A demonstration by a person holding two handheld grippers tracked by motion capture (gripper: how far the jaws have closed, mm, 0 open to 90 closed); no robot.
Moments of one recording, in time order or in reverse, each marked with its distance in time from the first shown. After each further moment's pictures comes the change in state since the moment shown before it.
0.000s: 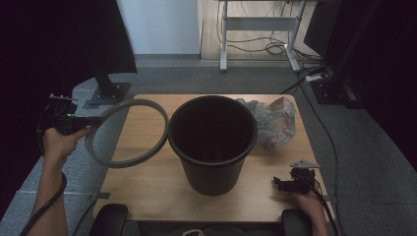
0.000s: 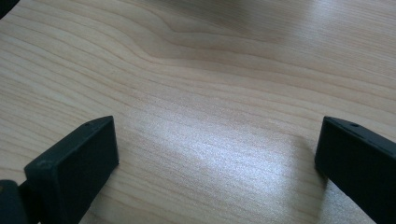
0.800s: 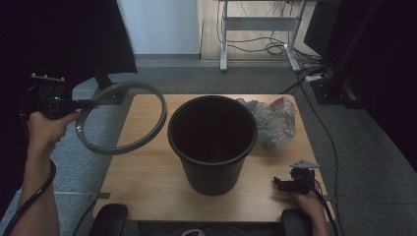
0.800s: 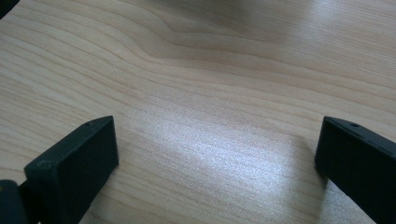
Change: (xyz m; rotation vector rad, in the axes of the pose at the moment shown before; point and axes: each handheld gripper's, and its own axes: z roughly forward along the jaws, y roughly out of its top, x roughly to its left) left arm -0.023 0.043 -0.046 -0.058 0.005 0.024; right arm 0.000 0.000 0.000 0.000 0.000 0.001
